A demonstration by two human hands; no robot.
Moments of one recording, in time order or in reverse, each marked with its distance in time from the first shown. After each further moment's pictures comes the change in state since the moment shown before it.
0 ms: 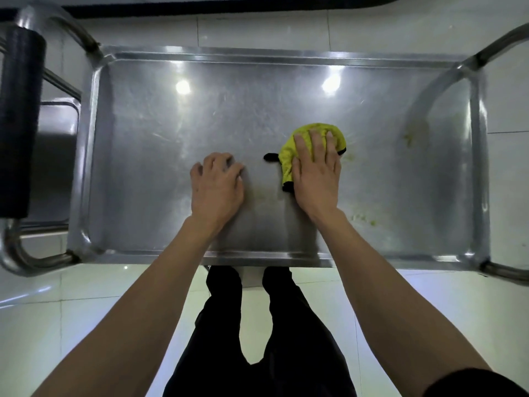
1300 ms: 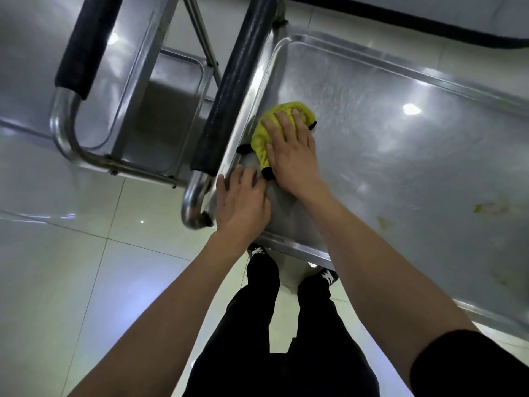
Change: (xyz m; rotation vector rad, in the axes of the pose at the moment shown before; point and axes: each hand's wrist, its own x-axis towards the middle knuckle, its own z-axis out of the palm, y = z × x) left_hand -0.102 -0.211 -0.035 0.067 -0.087 -0.317; right_hand 0.002 -0.330 0.080 -0.037 -0.191 -0.554
